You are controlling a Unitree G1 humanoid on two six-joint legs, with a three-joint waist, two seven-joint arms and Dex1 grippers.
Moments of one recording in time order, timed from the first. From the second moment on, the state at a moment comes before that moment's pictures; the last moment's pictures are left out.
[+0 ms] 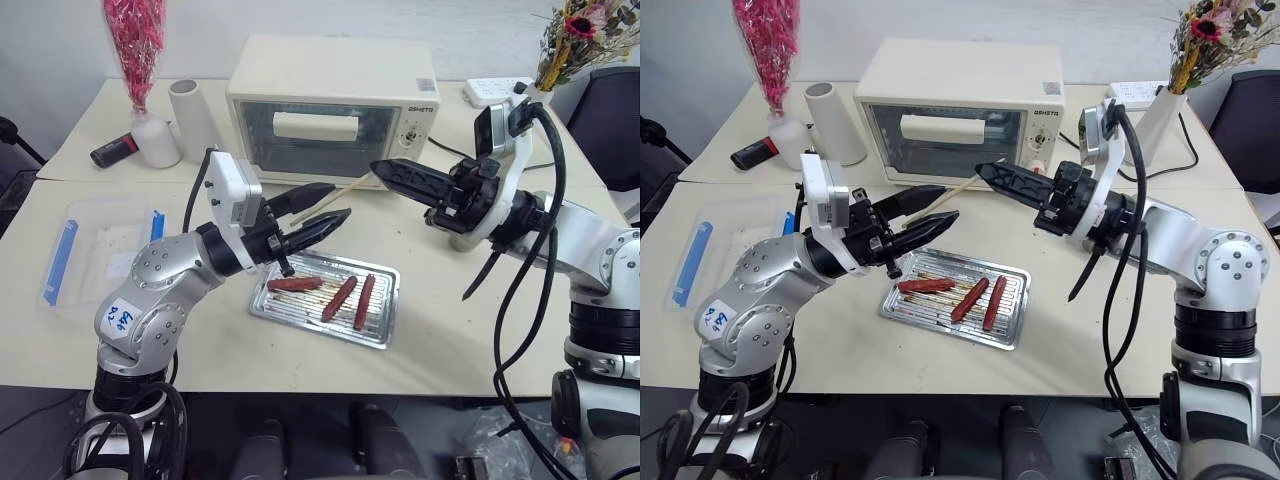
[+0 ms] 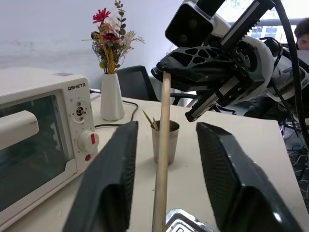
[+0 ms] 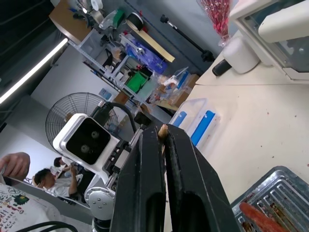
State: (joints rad) left arm -0.51 0.44 0.04 -0.49 -0.67 0.58 -0.58; right arm -0.74 -0.63 -0.16 -0.10 1.95 1.07 0.00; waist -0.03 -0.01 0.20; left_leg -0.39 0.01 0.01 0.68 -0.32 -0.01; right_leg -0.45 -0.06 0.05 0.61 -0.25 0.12
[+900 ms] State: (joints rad) left arm -0.33 0.71 0.20 -0.46 -0.66 0.61 -0.67; right arm -0.68 -0.79 -0.01 -0.33 1.41 1.09 0.11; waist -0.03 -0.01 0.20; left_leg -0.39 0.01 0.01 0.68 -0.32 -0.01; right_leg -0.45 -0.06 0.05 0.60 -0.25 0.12
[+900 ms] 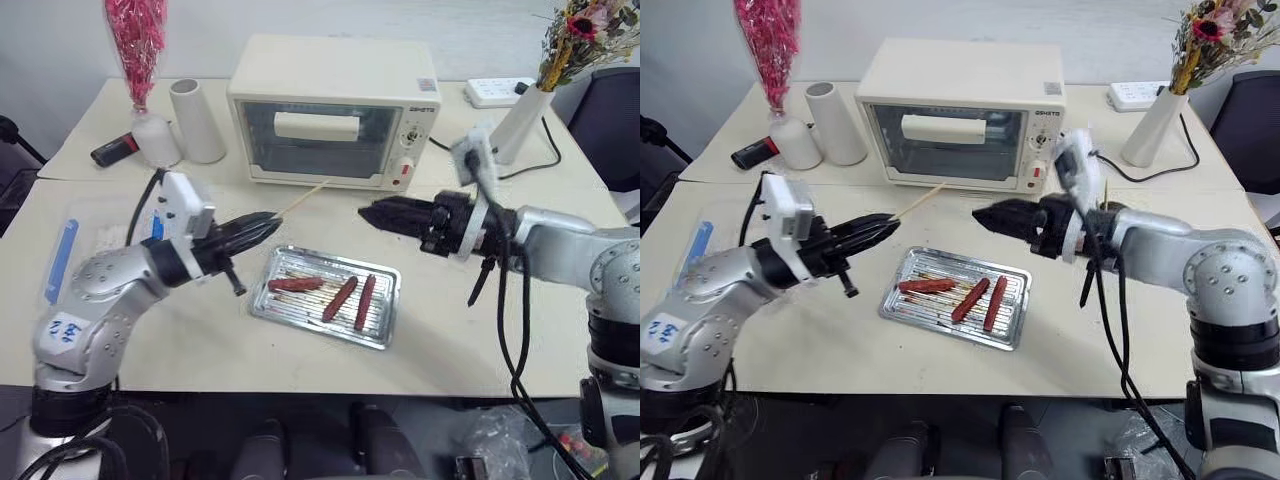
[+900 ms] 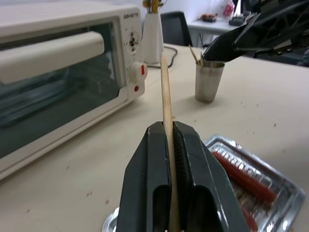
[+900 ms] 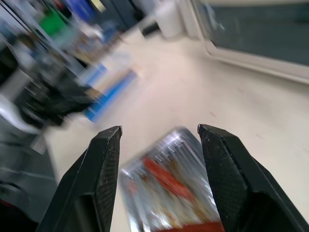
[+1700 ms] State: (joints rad) left arm -0.24 0.88 0.27 -0.54 -0.76 0.70 -0.83; right arm -0.47 -0.62 0.15 -0.56 0.98 1.31 -0.05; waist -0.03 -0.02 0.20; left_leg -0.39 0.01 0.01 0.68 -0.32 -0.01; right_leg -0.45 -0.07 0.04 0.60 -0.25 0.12
